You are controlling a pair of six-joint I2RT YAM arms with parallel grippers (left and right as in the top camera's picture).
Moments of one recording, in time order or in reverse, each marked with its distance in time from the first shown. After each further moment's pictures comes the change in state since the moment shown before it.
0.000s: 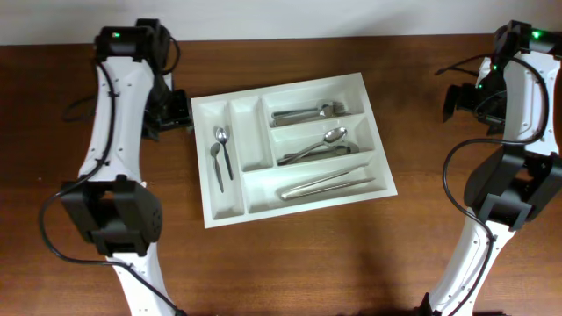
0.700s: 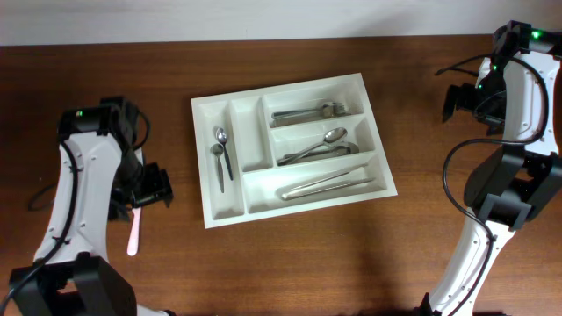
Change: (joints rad) left arm 0.146 -0.502 -0.821 0.151 -0.035 -0.028; right arm 0.000 0.000 0.000 0.000 -0.003 0.000
